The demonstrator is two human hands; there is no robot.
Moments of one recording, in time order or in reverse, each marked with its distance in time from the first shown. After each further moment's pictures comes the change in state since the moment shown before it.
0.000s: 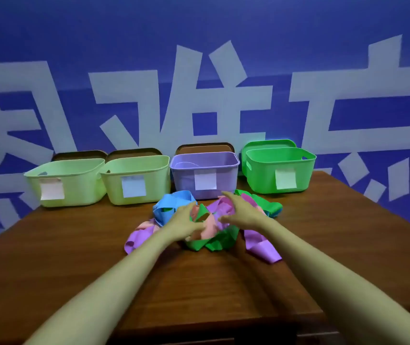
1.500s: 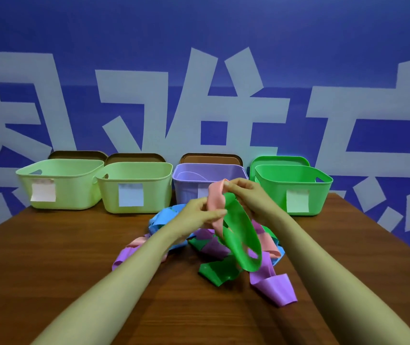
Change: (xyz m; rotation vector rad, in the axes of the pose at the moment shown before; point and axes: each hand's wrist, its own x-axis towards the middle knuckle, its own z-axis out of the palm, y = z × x) left_hand 0.032 0.046 -0.020 -0.718 -0.114 0.124; right_hand 0.049 -0.031 -0.051 0.813 0.088 0.018
